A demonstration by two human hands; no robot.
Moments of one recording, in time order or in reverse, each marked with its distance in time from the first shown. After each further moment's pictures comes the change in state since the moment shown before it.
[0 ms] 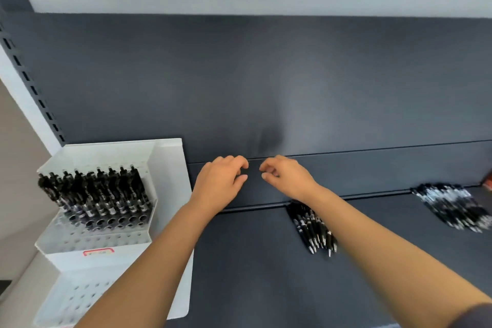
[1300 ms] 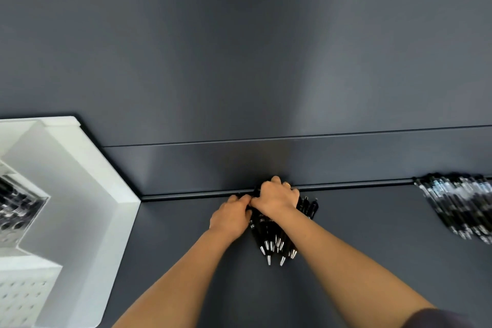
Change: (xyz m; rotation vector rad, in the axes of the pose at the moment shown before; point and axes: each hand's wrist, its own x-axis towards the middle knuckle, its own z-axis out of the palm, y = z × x) left_hand 0.023 0.070 0.214 -0.115 -0.640 -0.483; right_hand 0.022 0.150 0.085 -0.217 -0.324 0.420
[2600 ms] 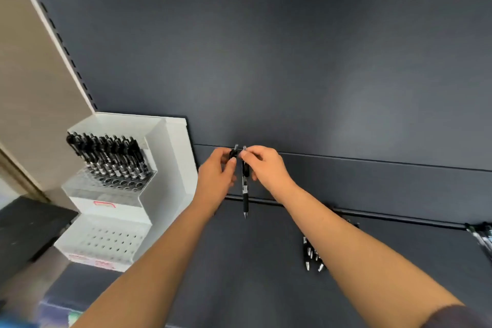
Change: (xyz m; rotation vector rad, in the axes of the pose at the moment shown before) left_hand -0.110 -0.041 -0.130 -0.747 0.835 0.074; right_hand -0.086 -0.117 -0.084 0.913 0.159 -0.624
